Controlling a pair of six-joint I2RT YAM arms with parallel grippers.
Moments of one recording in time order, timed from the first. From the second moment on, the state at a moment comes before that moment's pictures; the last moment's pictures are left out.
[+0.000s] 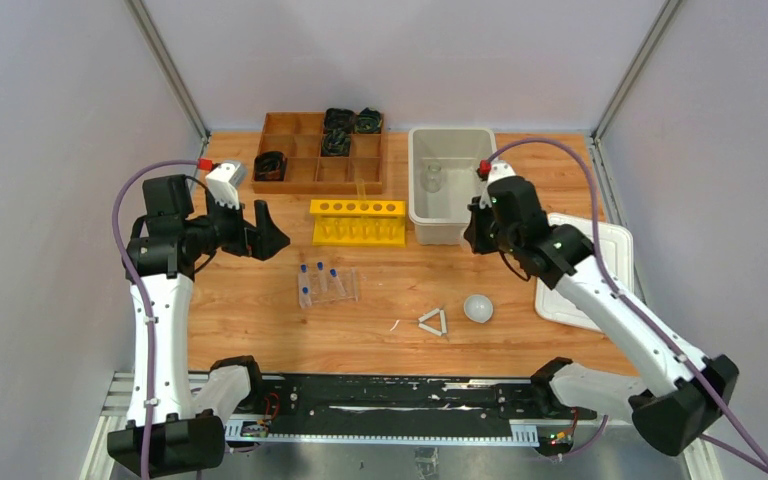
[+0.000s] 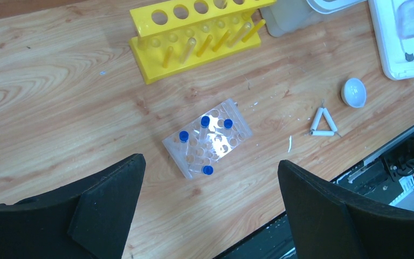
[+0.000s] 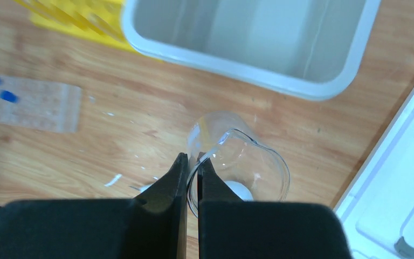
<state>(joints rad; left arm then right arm) 0.18 0.97 1.18 -0.95 0.69 0.16 0.59 1.13 1.06 -0.65 0.16 0.27</state>
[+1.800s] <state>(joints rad) 0.18 1.01 1.18 -0.95 0.69 0.22 0.34 2.41 2.24 -0.82 0.27 0.08</state>
